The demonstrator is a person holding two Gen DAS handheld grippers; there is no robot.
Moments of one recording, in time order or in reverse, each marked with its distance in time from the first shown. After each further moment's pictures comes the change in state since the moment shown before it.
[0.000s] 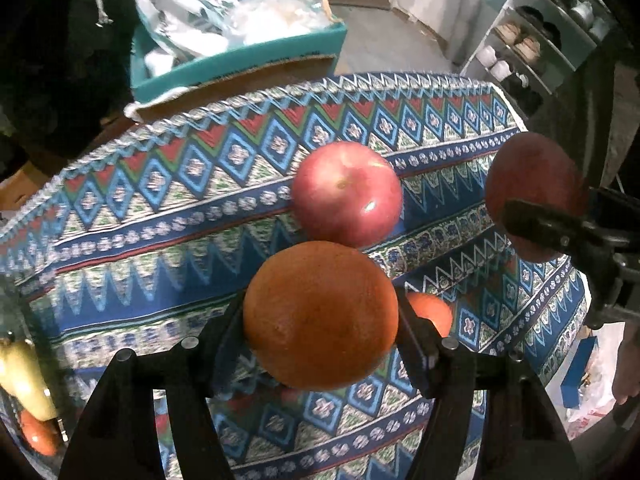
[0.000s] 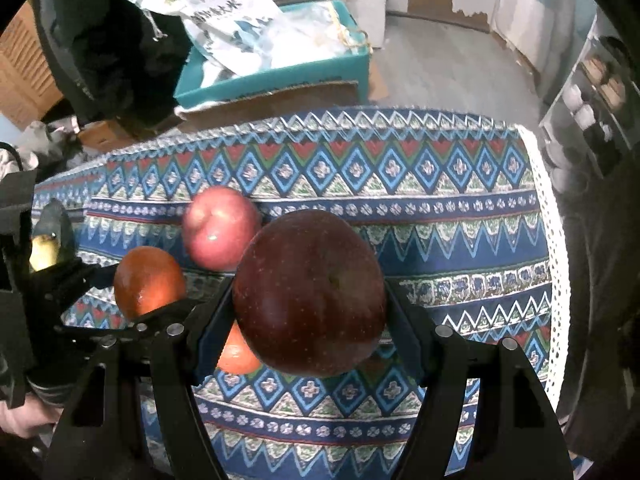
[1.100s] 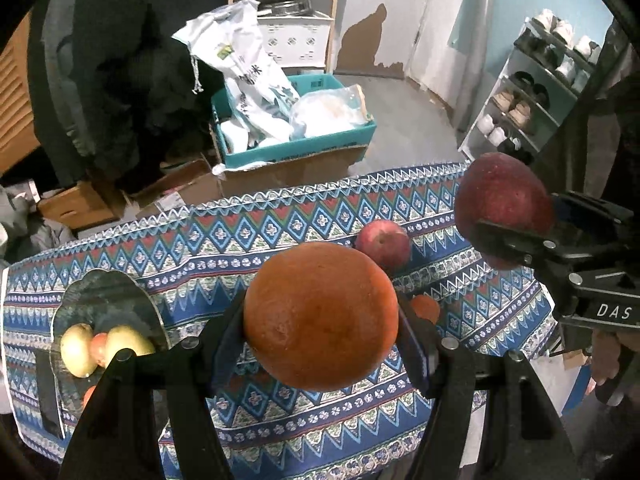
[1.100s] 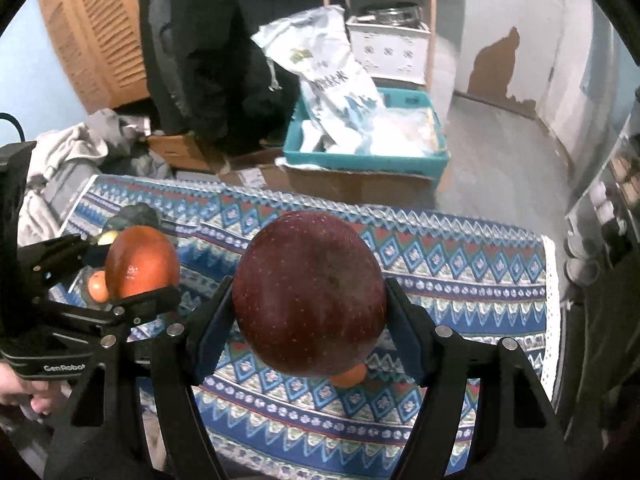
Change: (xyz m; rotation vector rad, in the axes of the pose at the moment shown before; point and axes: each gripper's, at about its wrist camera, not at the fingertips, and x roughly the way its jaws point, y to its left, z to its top) left arm -0.146 0.052 -0.029 -0.046 -0.232 0.035; right arm -0.086 0.106 0.010 -0.212 -0.191 0.104
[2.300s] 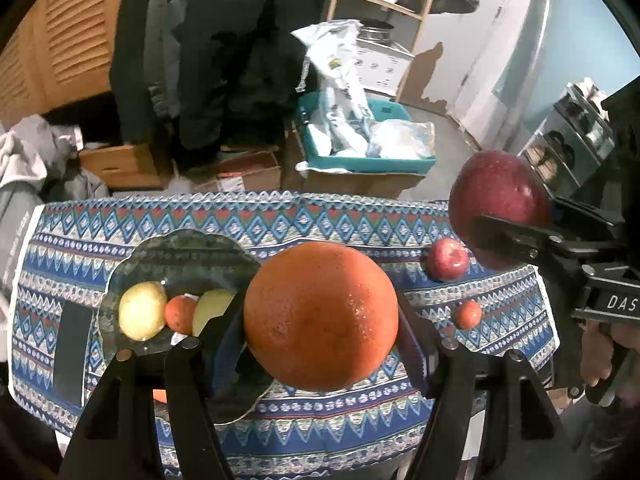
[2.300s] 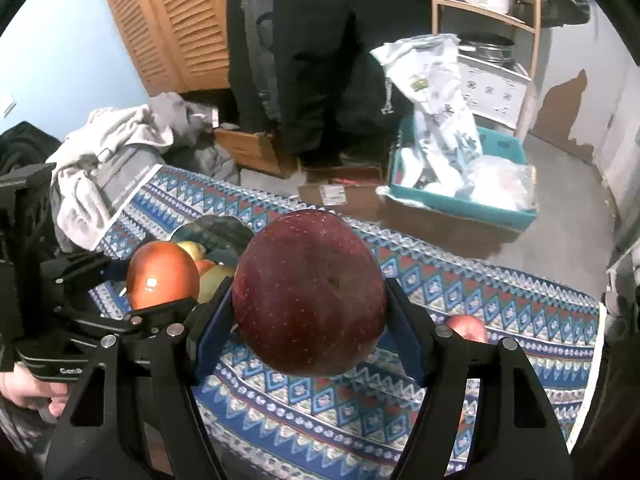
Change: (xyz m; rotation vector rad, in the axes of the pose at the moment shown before) left arm -0.054 0.130 -0.037 -0.202 -0.056 0.028; right arm 0.031 0.132 0.050 -0.145 0.007 0.150
